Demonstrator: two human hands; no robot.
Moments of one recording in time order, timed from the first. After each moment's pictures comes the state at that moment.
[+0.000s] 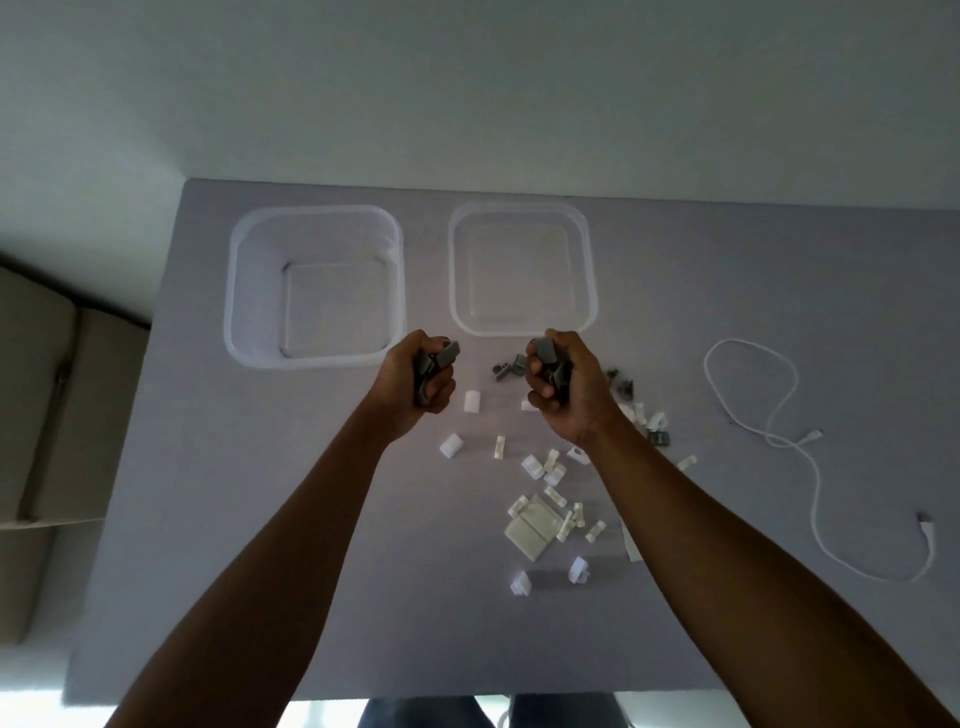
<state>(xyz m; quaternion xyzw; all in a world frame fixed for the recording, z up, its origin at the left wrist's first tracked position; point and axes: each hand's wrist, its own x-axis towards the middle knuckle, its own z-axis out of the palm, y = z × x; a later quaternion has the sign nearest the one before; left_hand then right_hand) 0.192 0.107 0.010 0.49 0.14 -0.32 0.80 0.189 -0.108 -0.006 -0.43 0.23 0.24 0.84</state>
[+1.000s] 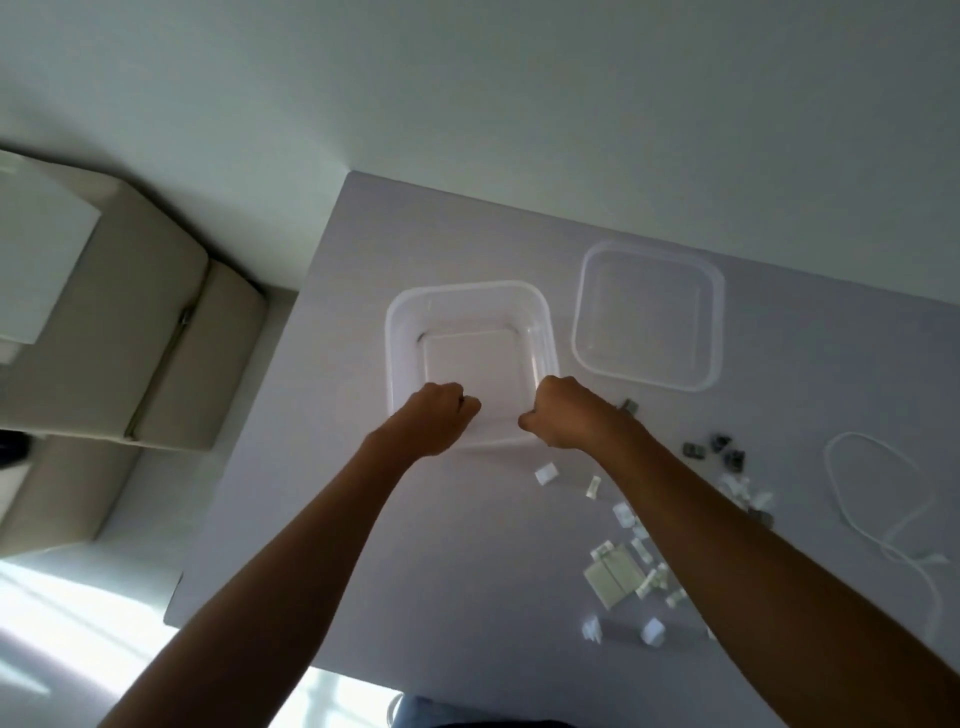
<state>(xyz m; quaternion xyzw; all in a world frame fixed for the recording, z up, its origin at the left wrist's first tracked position) 0.163 0.219 -0.021 0.94 -0.02 -0.25 0.24 0.216 0.032 0.027 -0.90 -0.08 0.40 0.13</state>
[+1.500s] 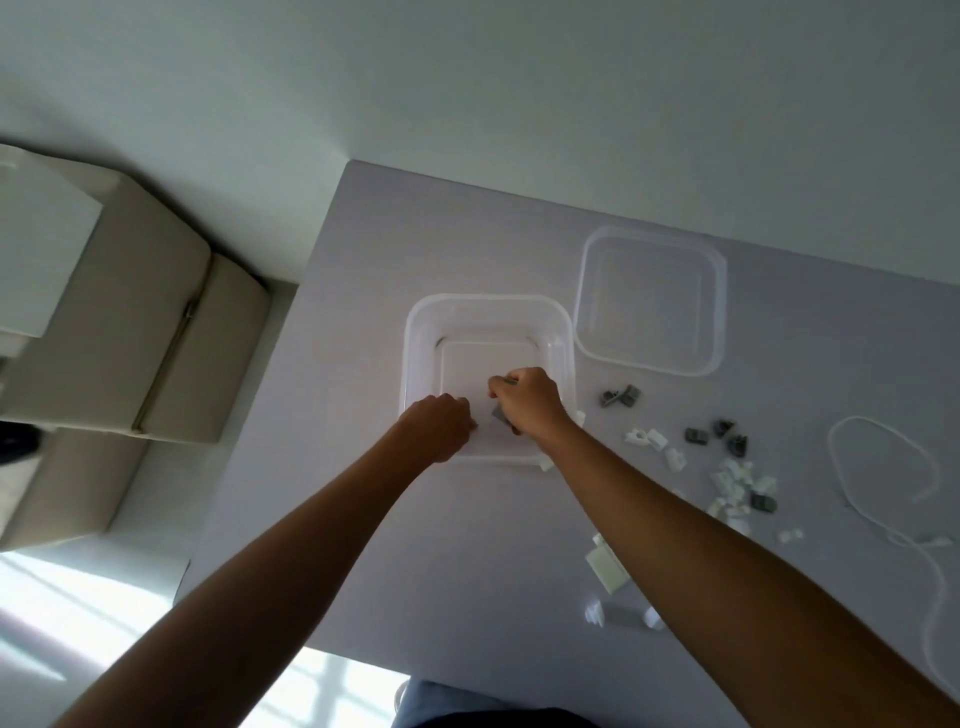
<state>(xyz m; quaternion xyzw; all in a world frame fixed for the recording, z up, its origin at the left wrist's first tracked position) 0.152 0.204 -0.019 0.93 -0.02 -0.35 0.07 0.195 0.069 -0.009 -0.83 0.12 0.33 0.43</state>
